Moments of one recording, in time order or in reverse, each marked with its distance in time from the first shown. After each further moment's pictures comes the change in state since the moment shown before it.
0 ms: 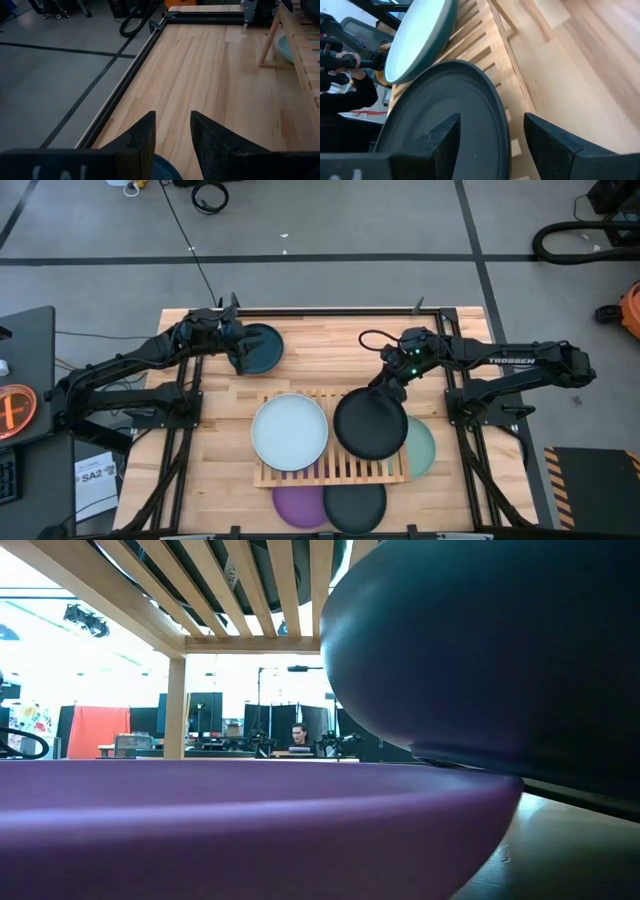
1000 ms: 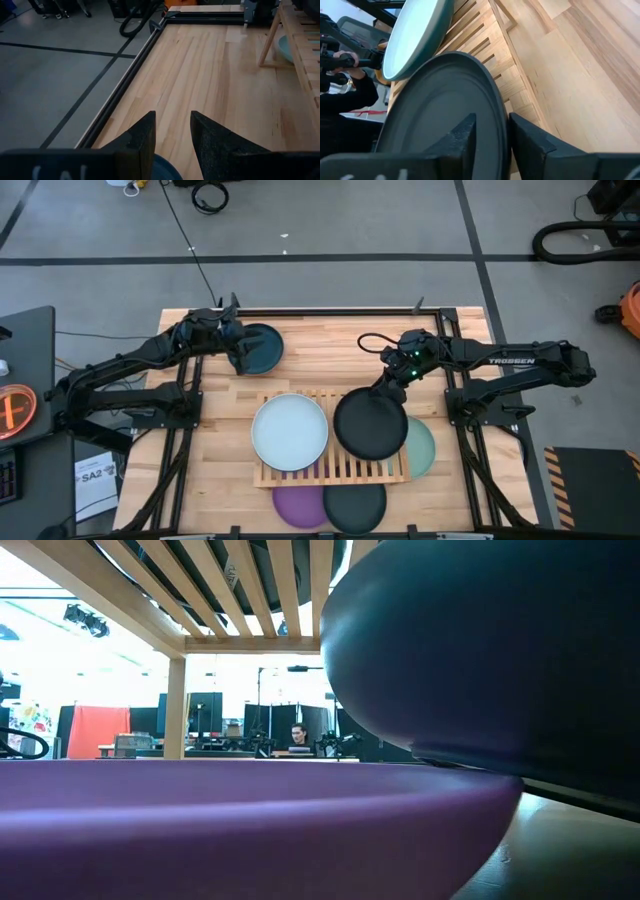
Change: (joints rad) left arm 0.000 0.000 0.000 0.000 0.000 0.000; right arm 0.021 0.001 0.000 -0.025 0.011 0.040
